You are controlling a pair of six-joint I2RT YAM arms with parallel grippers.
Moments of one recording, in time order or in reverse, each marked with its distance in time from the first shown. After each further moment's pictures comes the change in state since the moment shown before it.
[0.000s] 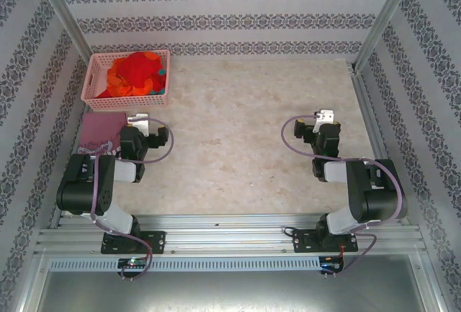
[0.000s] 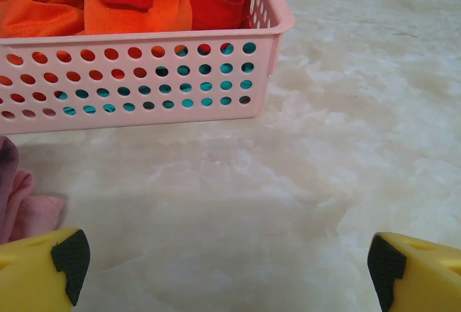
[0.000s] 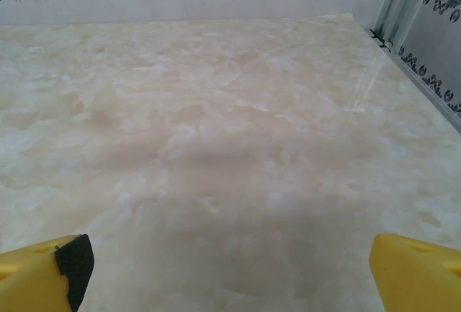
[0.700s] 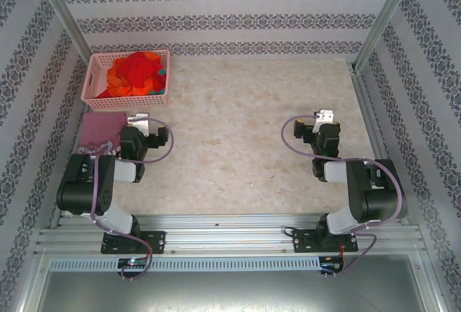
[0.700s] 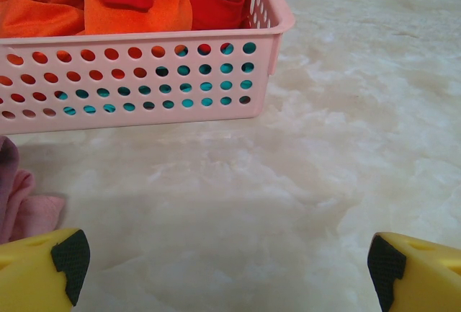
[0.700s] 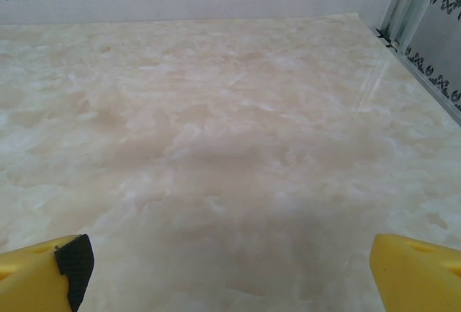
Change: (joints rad) left arm 0.000 0.000 0.000 0.000 0.000 0.000; right arm 0.000 0.000 0.000 0.000 -0.015 0.000
